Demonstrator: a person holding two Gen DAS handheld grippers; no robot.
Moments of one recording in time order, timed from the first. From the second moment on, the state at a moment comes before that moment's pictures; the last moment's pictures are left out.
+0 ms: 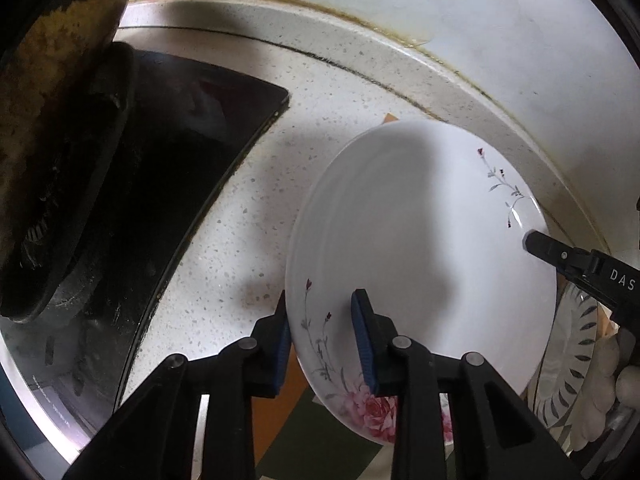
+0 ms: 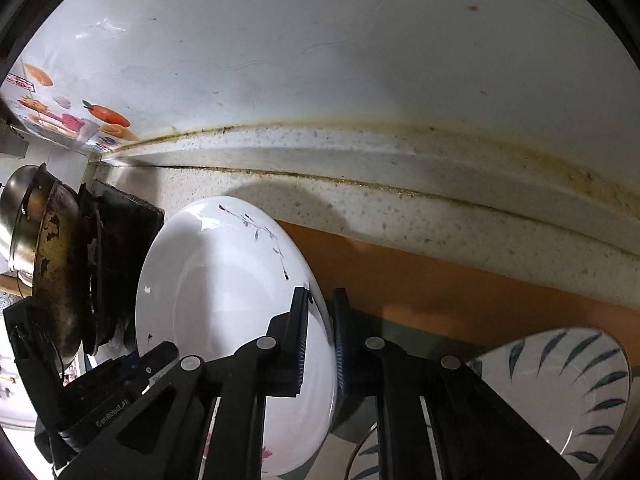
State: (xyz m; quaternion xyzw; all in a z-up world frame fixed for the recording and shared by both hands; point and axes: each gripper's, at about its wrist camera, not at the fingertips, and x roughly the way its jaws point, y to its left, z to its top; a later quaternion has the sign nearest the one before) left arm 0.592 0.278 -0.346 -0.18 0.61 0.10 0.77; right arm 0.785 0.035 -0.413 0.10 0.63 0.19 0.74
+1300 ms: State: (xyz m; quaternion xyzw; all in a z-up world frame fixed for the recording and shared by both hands) left arm 0.433 0.066 -0.276 -0.03 0.62 -0.09 0.78; right arm 0.446 -0.224 -0.309 0.24 0.58 0.10 0.77
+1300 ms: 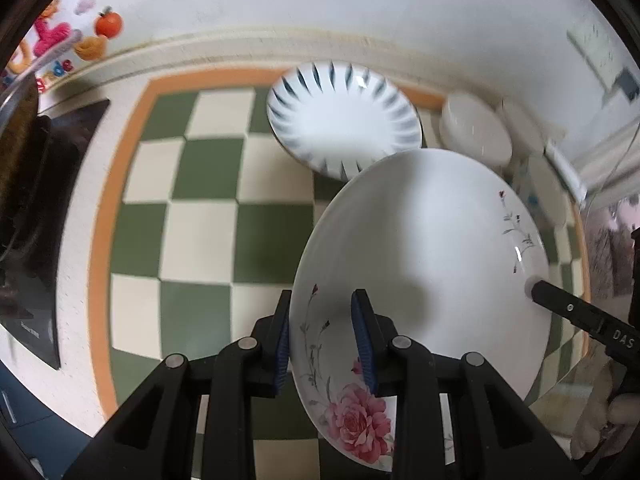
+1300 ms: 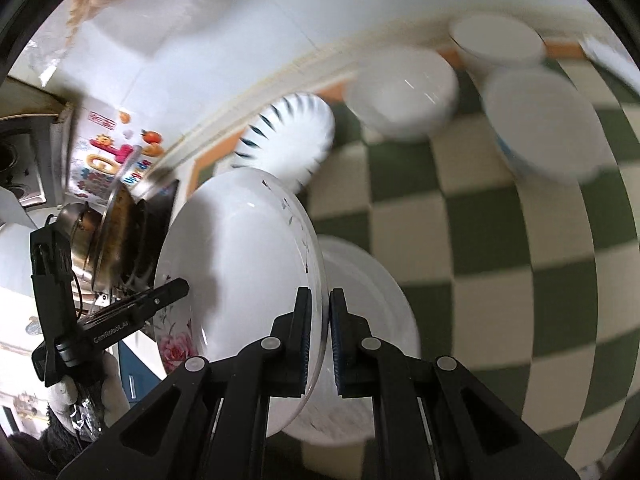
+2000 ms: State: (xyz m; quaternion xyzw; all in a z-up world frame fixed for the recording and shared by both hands) left arm 0.423 0.033 -0.336 0.05 0.68 -0.07 0.73; right arm 0.414 -0.236 -0.381 0.24 0.64 0.07 0.73
